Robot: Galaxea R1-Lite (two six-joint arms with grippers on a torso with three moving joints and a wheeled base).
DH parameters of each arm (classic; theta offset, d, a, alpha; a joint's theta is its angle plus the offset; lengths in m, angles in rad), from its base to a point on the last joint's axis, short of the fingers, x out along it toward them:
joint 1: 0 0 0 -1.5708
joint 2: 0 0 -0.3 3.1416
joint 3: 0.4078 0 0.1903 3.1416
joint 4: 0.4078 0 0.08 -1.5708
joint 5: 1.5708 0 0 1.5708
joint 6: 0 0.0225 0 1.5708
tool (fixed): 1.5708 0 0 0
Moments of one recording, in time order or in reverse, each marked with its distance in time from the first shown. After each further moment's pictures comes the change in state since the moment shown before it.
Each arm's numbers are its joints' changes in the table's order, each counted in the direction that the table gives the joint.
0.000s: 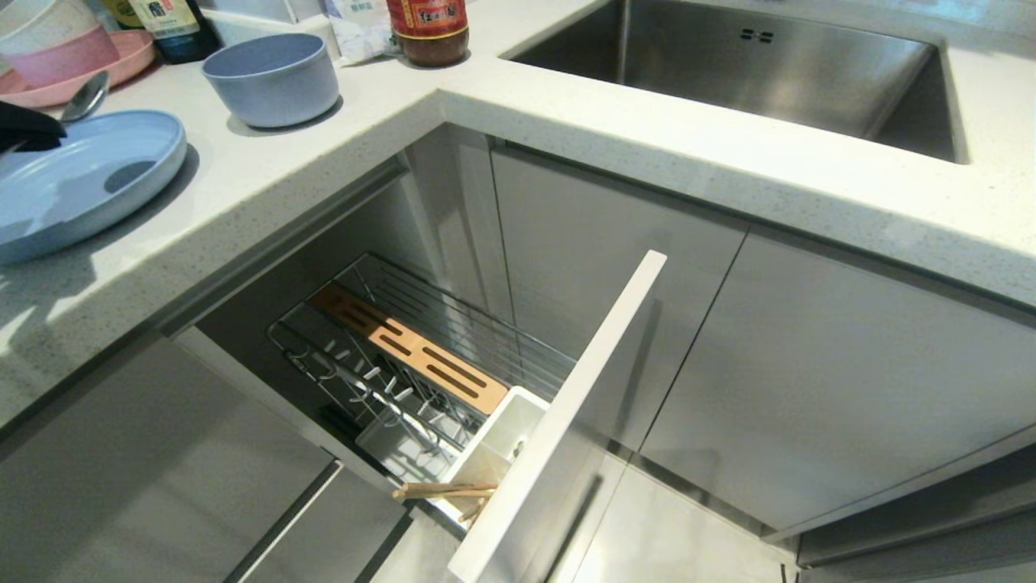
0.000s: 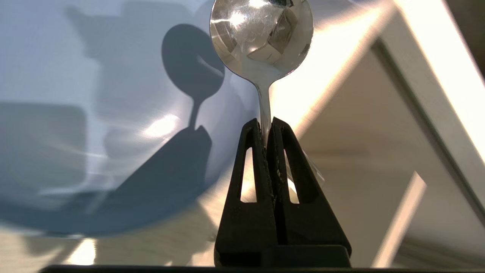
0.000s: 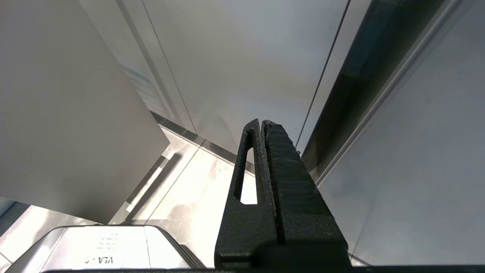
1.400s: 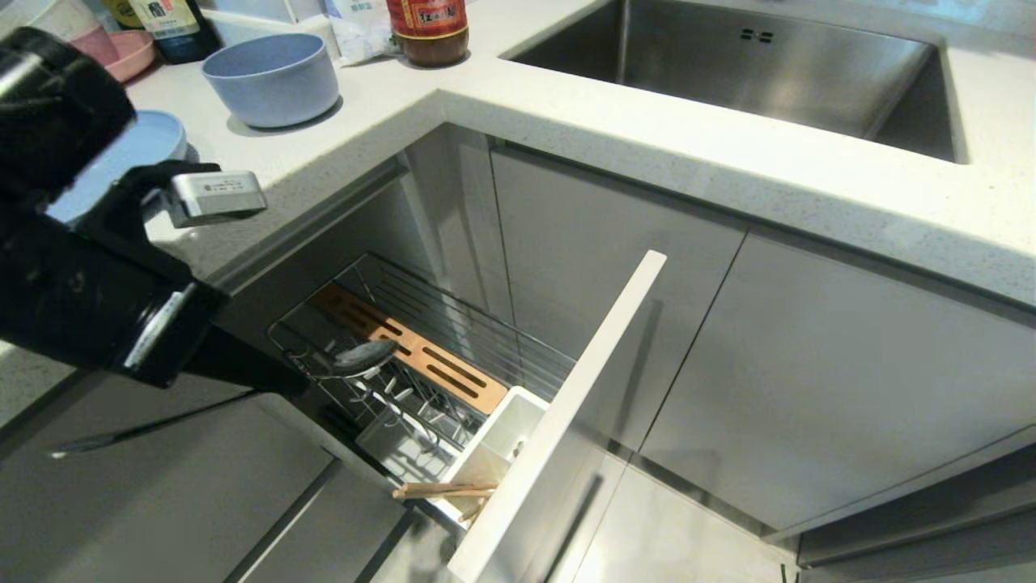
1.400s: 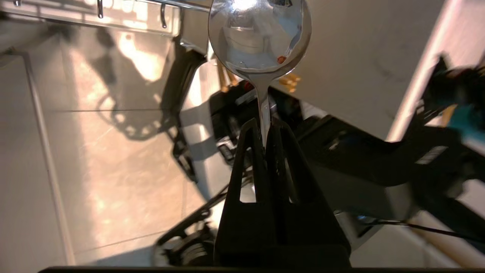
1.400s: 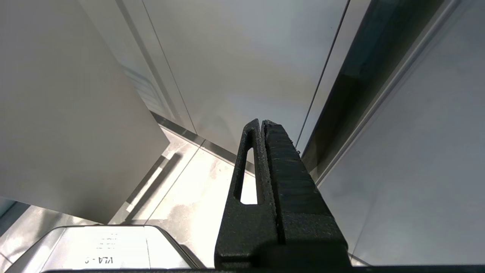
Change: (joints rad) left arm -0.525 0.140 -0.160 0.384 -0.007 0.398; right arm 0.000 0.000 0.000 0.000 0.000 0.000
